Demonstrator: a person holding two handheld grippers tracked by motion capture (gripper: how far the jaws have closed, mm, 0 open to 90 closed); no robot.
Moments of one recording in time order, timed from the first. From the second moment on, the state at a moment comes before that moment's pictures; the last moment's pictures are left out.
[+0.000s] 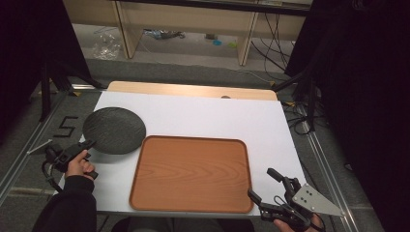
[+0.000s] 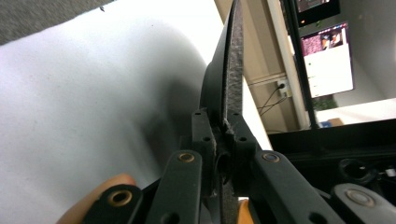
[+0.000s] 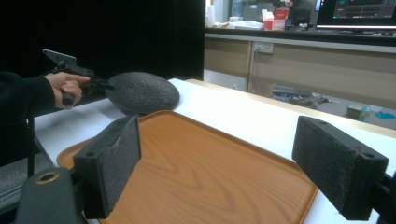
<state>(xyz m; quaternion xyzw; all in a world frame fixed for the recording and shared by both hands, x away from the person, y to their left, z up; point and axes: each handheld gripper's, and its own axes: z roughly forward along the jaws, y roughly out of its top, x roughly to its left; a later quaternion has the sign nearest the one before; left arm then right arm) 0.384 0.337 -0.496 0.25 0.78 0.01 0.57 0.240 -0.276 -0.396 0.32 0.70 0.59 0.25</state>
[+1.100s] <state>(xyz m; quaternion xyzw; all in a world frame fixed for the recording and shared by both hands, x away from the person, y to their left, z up) 0.384 0.280 -0.470 0.26 0.73 -0.08 0.63 0.239 -0.278 -0.396 0.32 0.69 0.59 0.25</state>
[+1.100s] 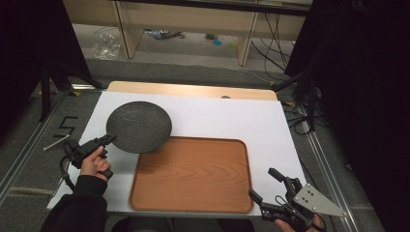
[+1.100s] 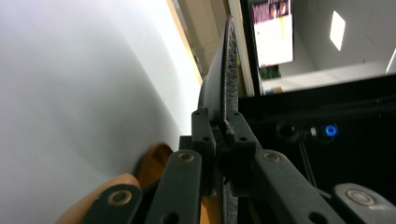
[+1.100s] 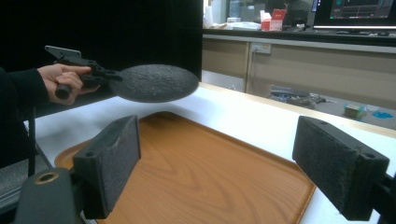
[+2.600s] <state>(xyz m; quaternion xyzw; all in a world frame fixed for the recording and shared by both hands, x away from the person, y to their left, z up) 0.331 0.149 -0.487 0.45 0.68 -0.21 0.54 0.240 -0.279 -0.396 0.32 0.68 0.60 0.26</state>
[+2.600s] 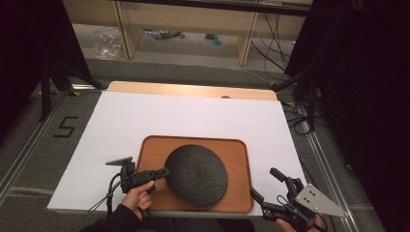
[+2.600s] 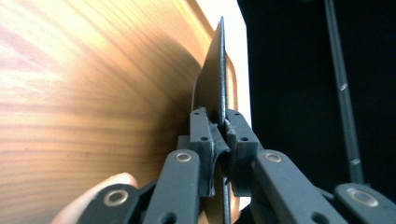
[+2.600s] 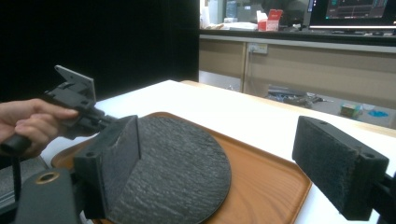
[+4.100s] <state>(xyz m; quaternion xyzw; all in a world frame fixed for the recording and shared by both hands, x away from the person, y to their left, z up) 0.290 0.148 -0.495 0.54 0.70 -0.16 0.44 0.239 -0.278 -0.396 0.32 0.70 0.59 0.26</state>
